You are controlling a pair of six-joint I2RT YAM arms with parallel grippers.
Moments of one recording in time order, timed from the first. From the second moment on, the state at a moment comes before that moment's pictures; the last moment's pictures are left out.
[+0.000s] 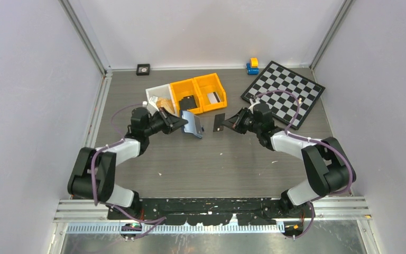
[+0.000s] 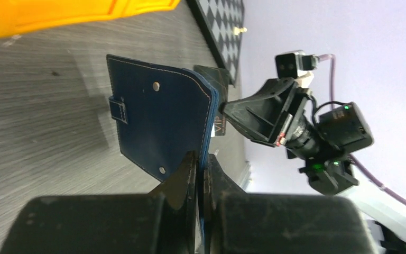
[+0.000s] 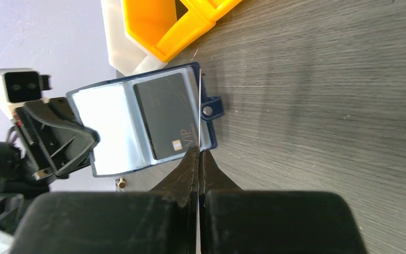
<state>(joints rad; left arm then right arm) -0.21 1.48 0.55 0.66 0.68 -1.09 0.39 1.51 0.67 0.40 -0.36 0.97</state>
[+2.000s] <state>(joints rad) -0.38 1.65 0.80 0.08 0.43 -0.66 0.51 2.27 1.86 -0.10 -0.49 0.67</state>
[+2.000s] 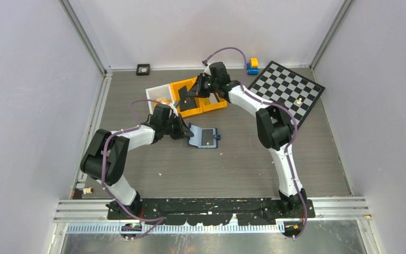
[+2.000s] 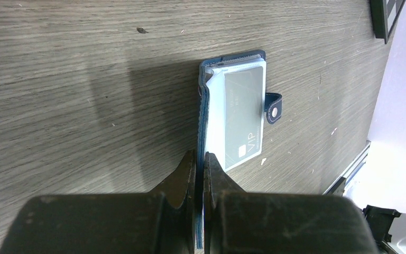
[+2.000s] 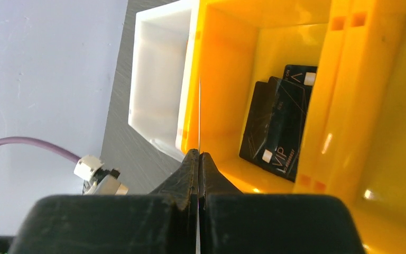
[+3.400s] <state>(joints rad) -0.38 1.62 0.74 0.18 0.46 -0.69 0.67 1.53 1.04 -0.19 0.00 0.59</state>
